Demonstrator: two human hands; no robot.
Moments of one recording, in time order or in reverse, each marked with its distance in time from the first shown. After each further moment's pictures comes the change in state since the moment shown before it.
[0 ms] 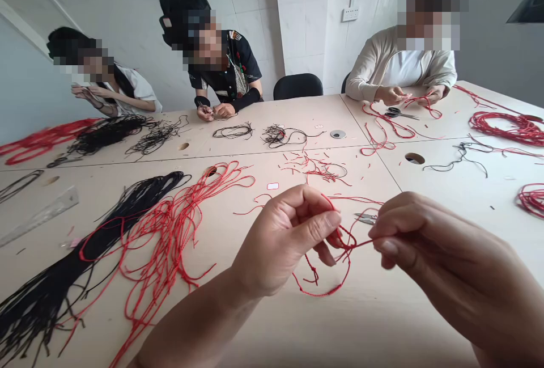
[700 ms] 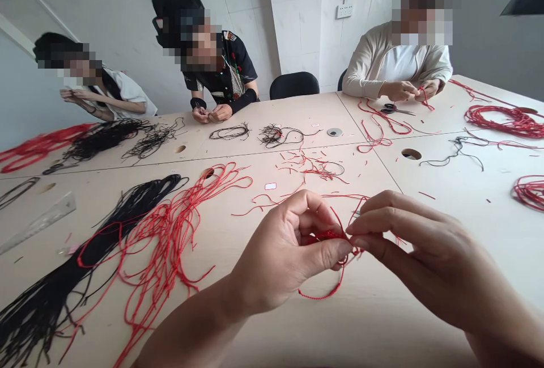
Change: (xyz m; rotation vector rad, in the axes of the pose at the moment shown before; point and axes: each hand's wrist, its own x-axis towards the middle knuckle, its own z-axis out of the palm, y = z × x) left_hand -0.007 0.004 0.009 0.108 0.036 -0.152; right_hand 0.005 0.004 0.005 -0.151 -0.047 -0.138
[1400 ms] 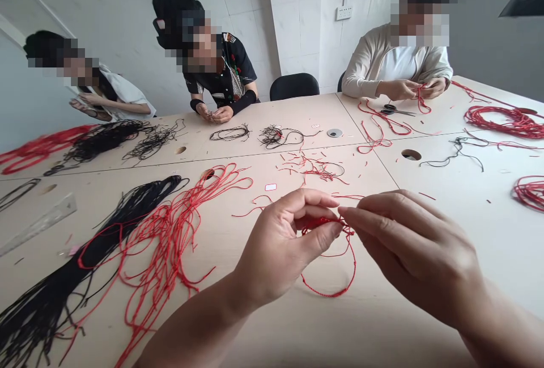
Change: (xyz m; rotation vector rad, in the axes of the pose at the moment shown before) left_hand 0.007 -0.010 -0.006 0.156 0.081 0.207; right_hand -0.006 0.008 0.010 -0.379 0.139 -0.217
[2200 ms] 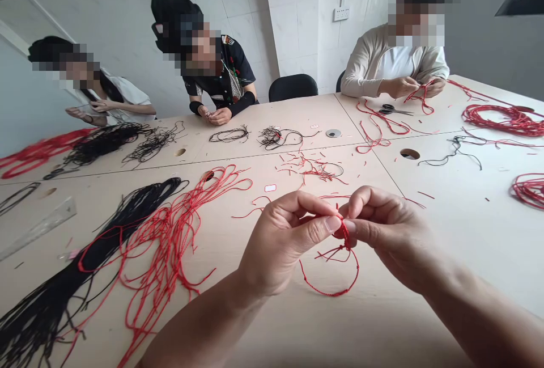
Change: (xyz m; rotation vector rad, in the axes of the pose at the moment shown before) left_hand 0.008 -0.009 0.002 -0.354 -0.099 0.084; right_hand 0.006 0.003 0.024 1.583 -0.052 0.961
